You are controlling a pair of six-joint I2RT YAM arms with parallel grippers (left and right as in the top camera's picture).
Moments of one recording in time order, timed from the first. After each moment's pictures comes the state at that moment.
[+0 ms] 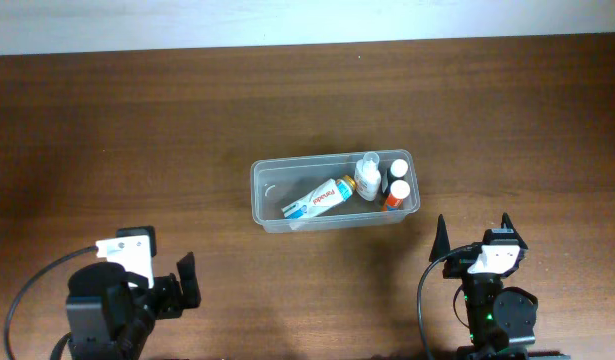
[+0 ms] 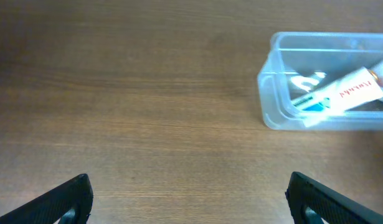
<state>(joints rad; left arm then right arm) -0.01 0.54 0.87 -1.07 0.00 -0.07 0.04 0.01 0.02 -0.08 0.09 -0.03</state>
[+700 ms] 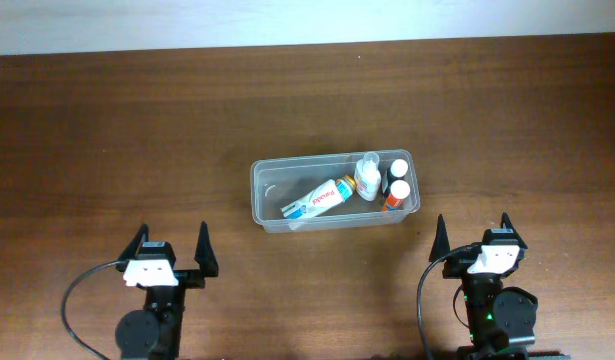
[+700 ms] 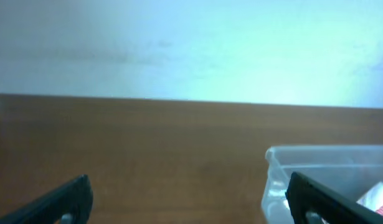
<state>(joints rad) -0.03 0.07 0.03 -0.01 -0.01 -0.07 0.04 0.01 0.02 -0.08 0.09 -0.03</state>
